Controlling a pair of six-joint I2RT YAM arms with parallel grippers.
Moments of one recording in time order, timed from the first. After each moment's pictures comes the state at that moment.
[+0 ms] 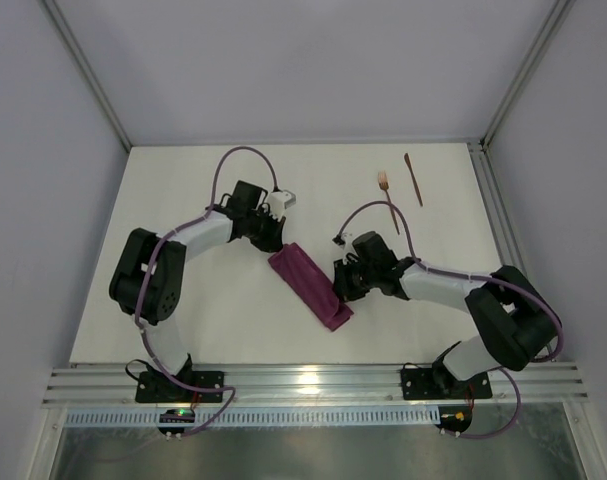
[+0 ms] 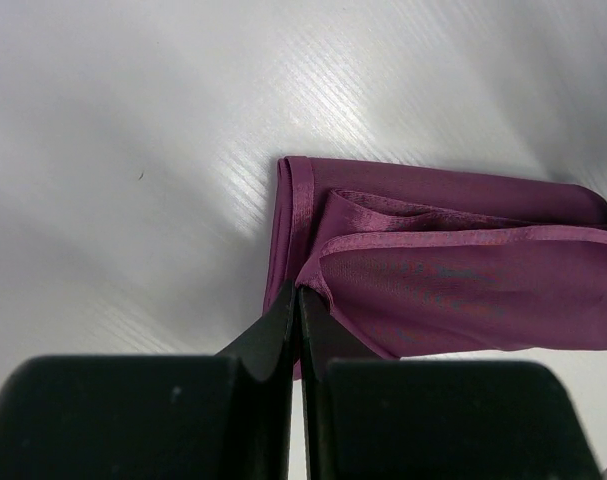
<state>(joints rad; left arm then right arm) -0.41 1.82 1.15 -0.30 0.46 0.16 0.63 1.49 0.64 -0.03 -0.39 0.37</state>
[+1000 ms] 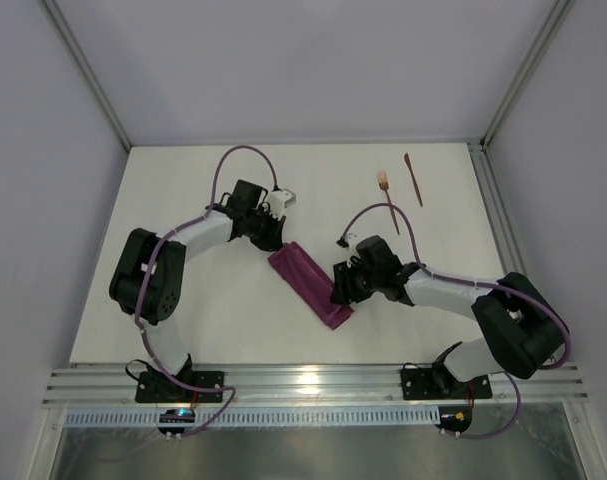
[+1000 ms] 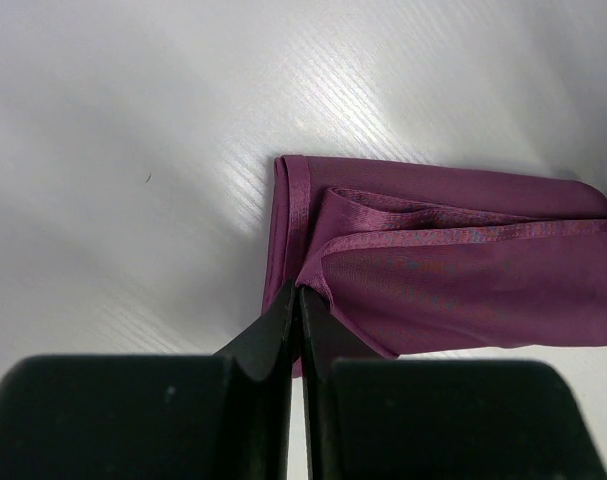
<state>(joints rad) -0.41 1.82 1.16 -0.31 0.45 0.16 0.64 1.43 0.59 -0.03 -0.28 0.31</state>
